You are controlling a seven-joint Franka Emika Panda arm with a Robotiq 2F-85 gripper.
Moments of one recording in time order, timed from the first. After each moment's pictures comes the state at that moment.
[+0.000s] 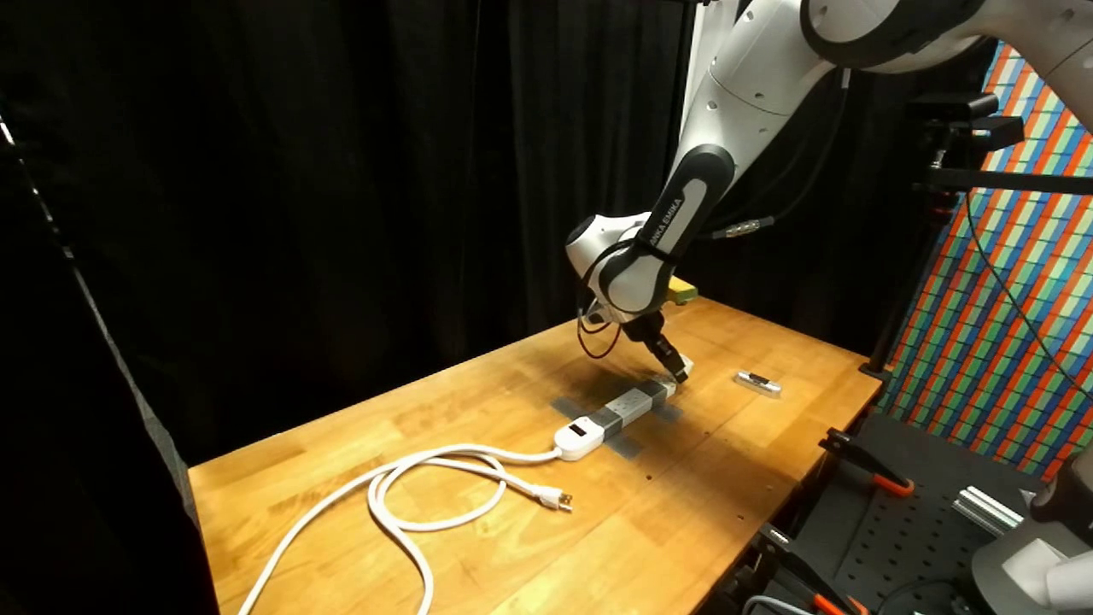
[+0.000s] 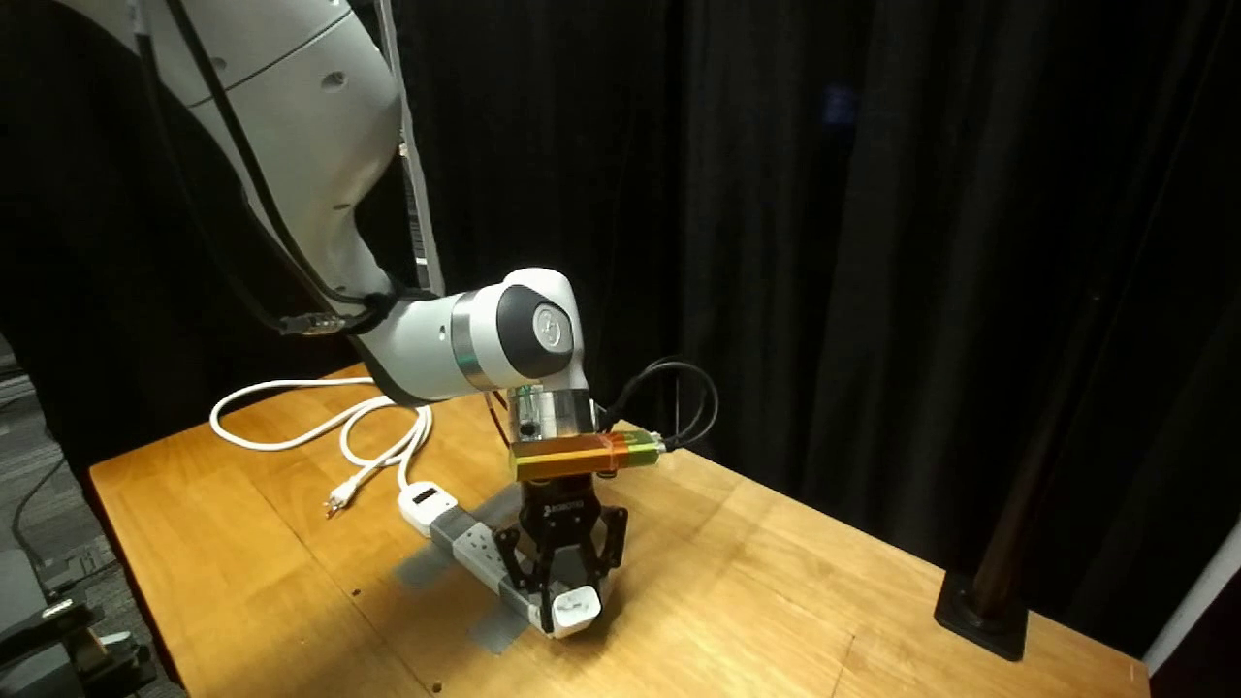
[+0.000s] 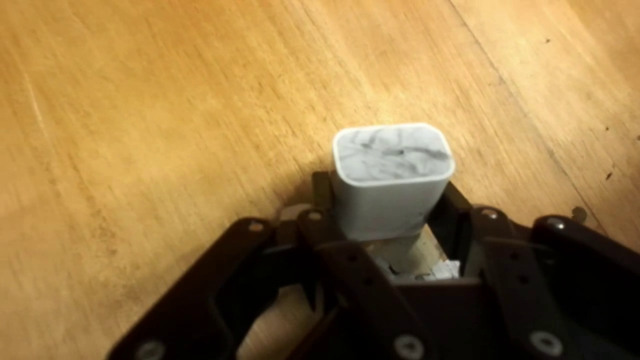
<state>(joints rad) -0.08 0.83 -0.04 -1.80 -0.63 2.16 -0.72</state>
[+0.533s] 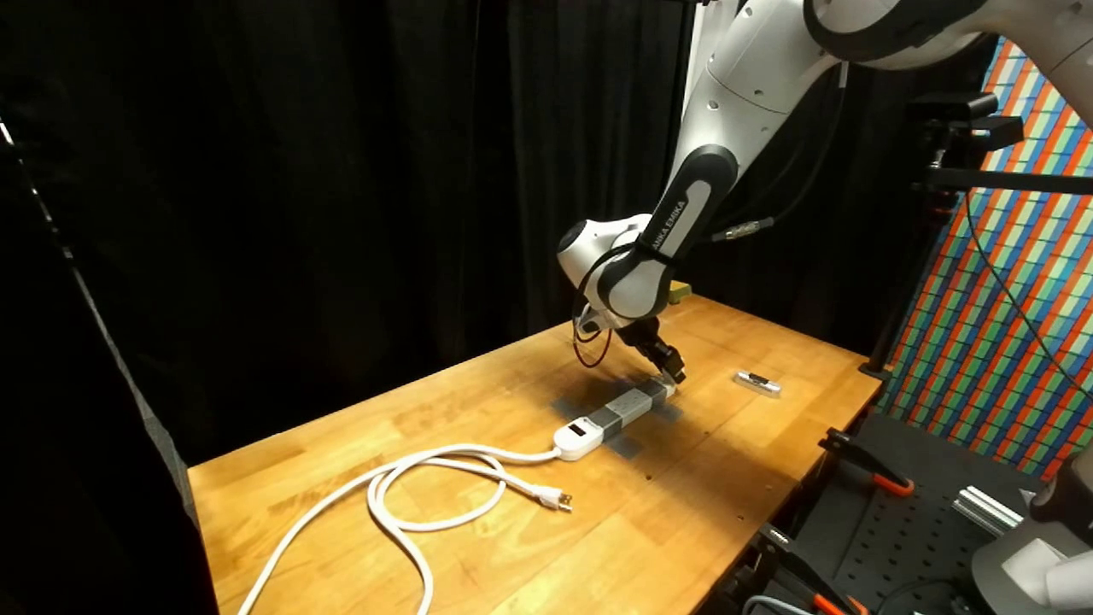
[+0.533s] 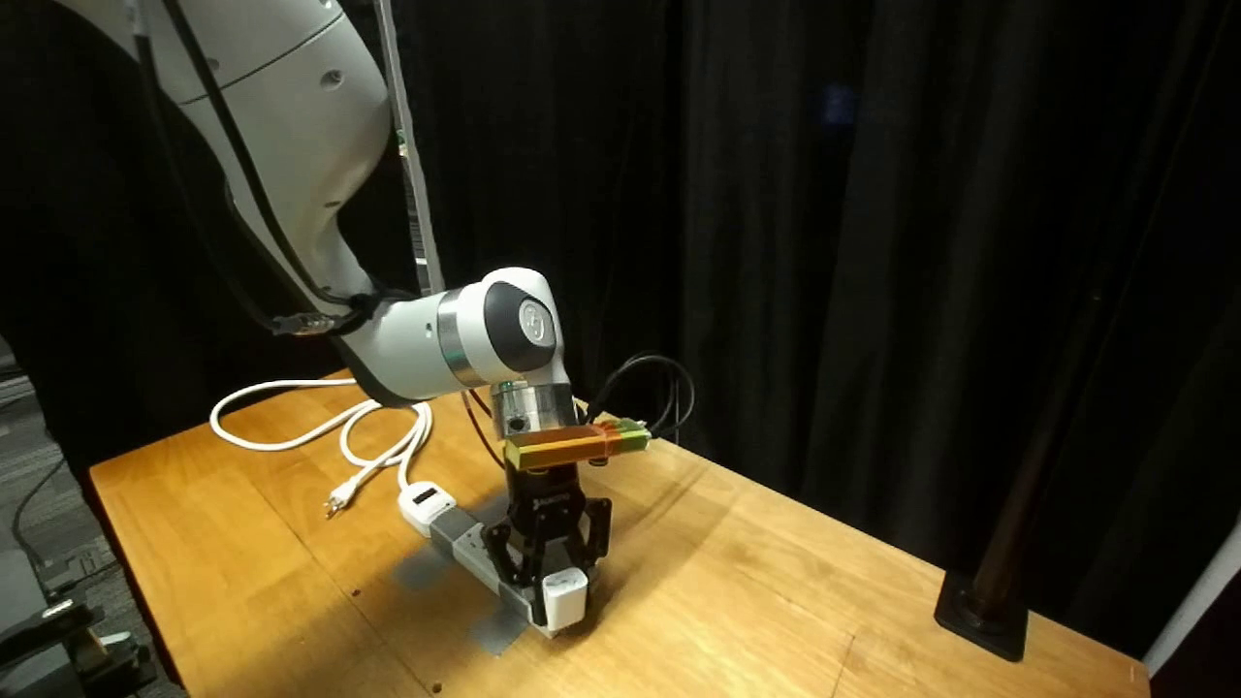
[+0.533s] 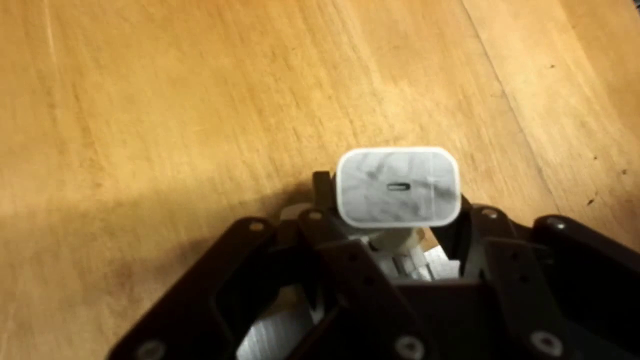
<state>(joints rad) -0.08 0.82 0.00 -1.83 -0.71 2.15 -0.81</state>
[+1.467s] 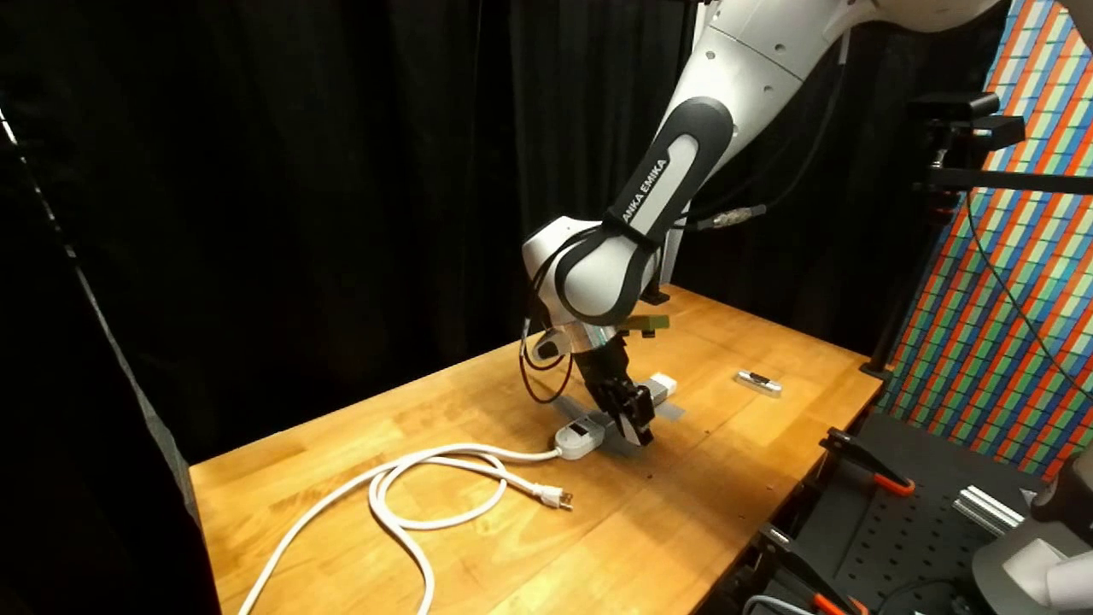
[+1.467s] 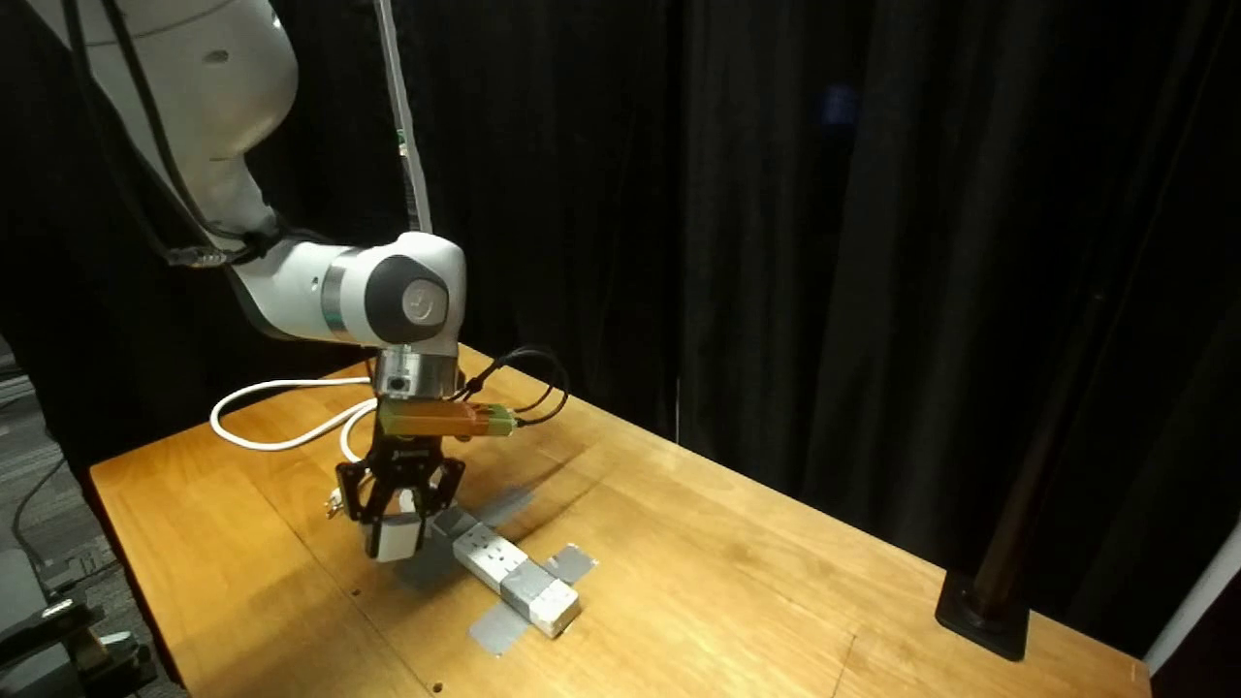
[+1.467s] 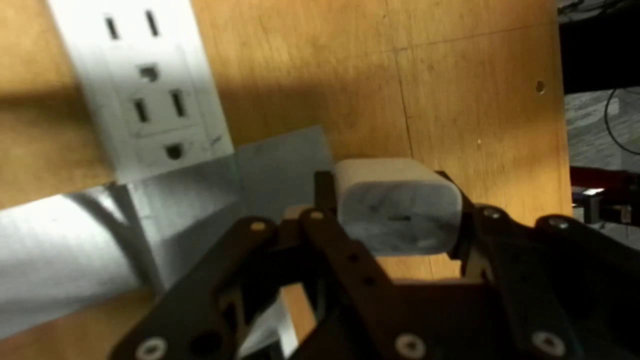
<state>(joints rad) -0.07 0.70 0.22 -2.01 -0.37 2.18 -0.98</state>
